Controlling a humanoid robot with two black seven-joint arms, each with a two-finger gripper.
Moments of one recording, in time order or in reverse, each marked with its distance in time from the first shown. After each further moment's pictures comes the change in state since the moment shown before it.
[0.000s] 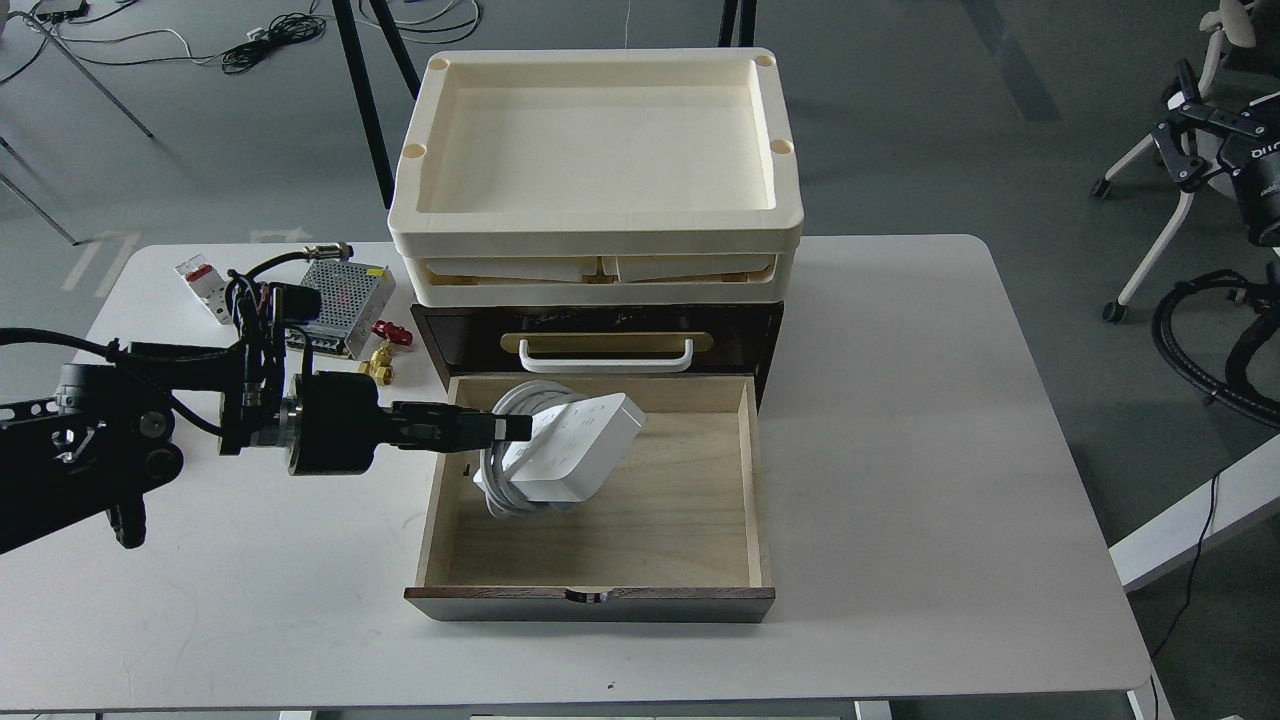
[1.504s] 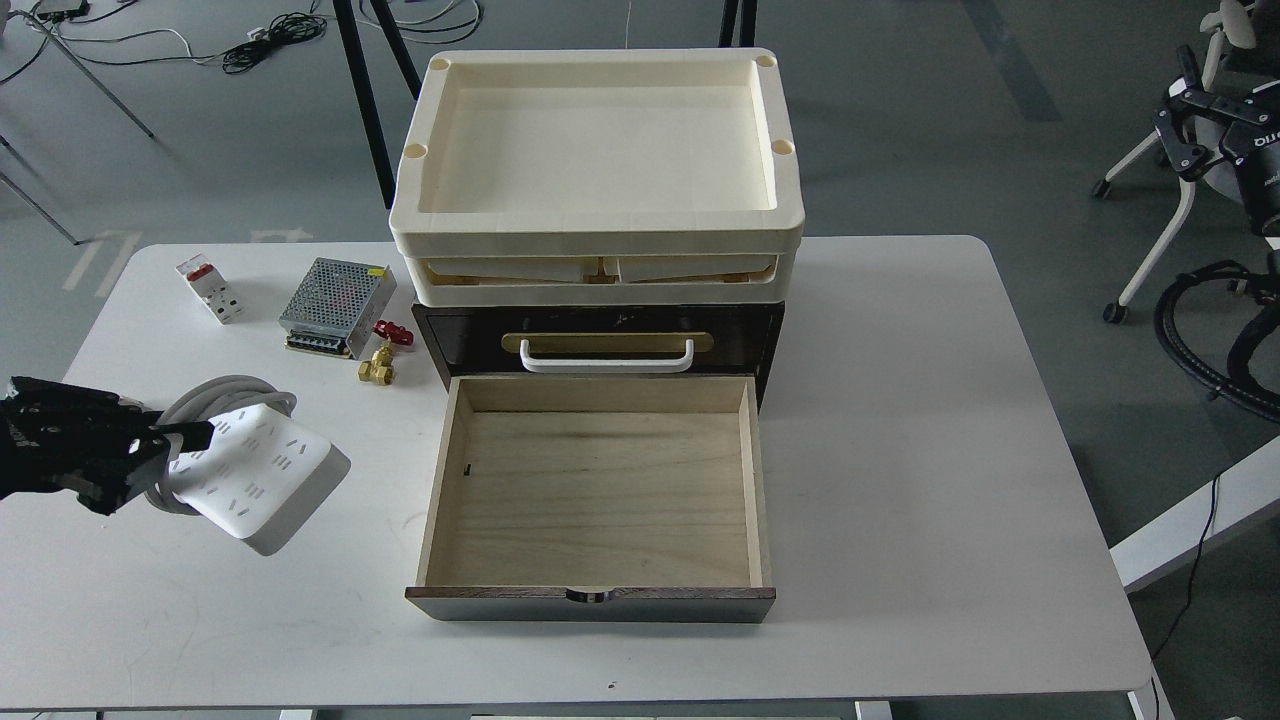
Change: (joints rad) left arm -0.064 0.723 0.034 -0.386 0.397 0.118 0.000; right arm 0.002 -0.008 0.008 0.020 0.000 0.000 0.000
